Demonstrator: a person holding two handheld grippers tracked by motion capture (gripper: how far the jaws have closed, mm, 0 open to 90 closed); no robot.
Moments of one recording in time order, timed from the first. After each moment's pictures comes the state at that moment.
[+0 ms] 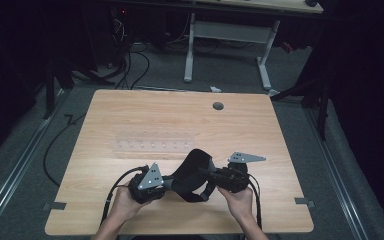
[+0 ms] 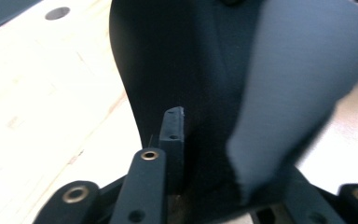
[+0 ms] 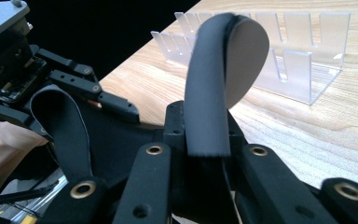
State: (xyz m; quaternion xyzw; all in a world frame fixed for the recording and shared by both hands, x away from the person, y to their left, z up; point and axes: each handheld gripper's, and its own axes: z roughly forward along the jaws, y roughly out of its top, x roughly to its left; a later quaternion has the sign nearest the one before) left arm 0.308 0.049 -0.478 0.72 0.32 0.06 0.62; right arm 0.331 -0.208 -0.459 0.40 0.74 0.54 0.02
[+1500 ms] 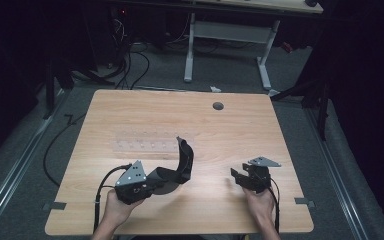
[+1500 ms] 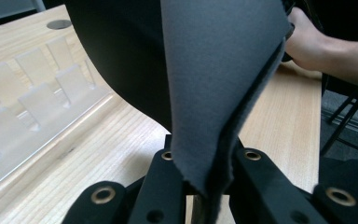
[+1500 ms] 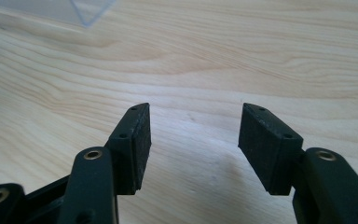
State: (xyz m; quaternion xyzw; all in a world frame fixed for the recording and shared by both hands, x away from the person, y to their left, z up) left arm 0.304 0.080 -0.459 0.65 0.36 0.00 0.67; right arm 0.344 -0.283 -0.515 0.53 0.74 0.36 0.21
